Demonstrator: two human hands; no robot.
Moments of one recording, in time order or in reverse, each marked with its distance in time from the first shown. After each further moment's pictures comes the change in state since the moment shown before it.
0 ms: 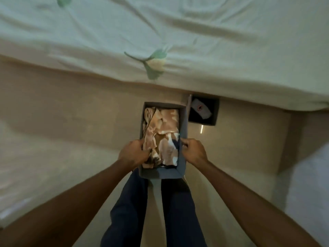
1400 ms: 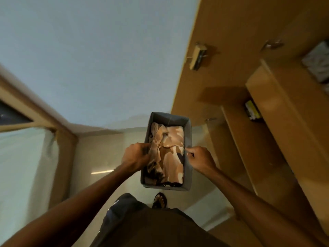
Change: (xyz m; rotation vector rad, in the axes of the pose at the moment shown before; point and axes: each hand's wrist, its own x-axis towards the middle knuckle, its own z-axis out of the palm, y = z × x) left_hand -0.505 0.244 0.260 1.159 -0.611 1.429; right_hand -0.688 0.123 0.128 0.924 1.120 1.089
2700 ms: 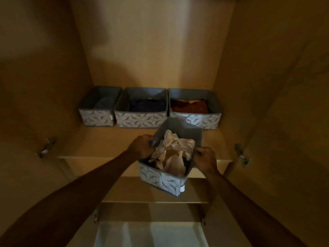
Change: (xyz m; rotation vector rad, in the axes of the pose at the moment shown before) left_hand 0.177 0.567 0.208 0.516 -0.653 1.320; right_hand -0.125 0.251 -0.230 0.501 1.303 1.170
